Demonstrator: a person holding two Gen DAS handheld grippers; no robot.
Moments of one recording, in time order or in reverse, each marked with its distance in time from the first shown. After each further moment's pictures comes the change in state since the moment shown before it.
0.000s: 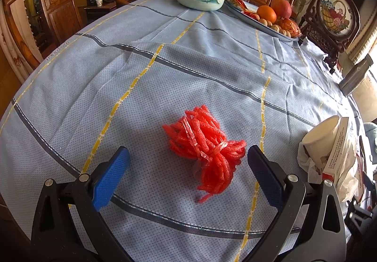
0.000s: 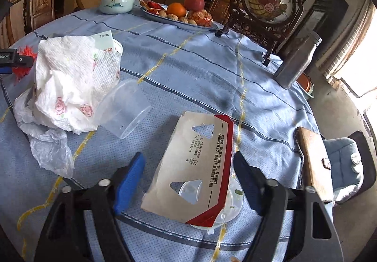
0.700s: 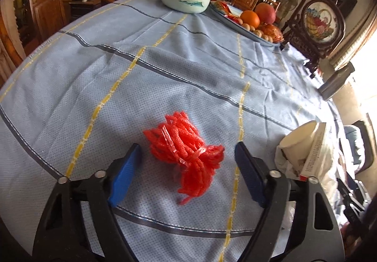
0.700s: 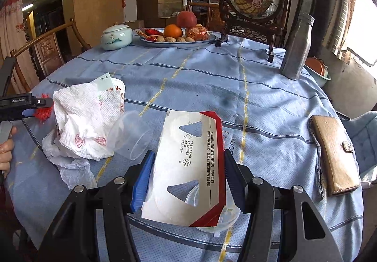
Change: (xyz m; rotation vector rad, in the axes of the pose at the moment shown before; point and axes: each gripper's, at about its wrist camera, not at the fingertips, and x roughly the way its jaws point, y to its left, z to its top) left arm -0.004 -0.002 0.007 -0.006 -0.002 -0.121; right arm -0.019 -0.033 -0.006 0.181 -0.122 0.192
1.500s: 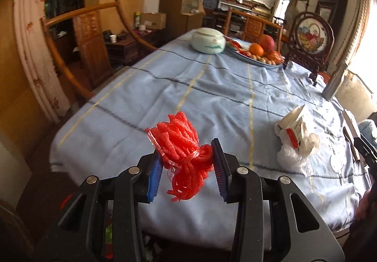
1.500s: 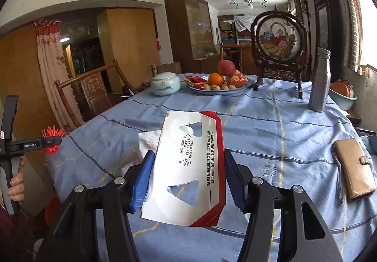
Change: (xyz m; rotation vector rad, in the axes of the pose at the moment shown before) left arm -0.157 0.032 -0.082 0.051 -0.246 0.173; right arm -0.092 0.044 -0.007 0.012 -0.297 0.282
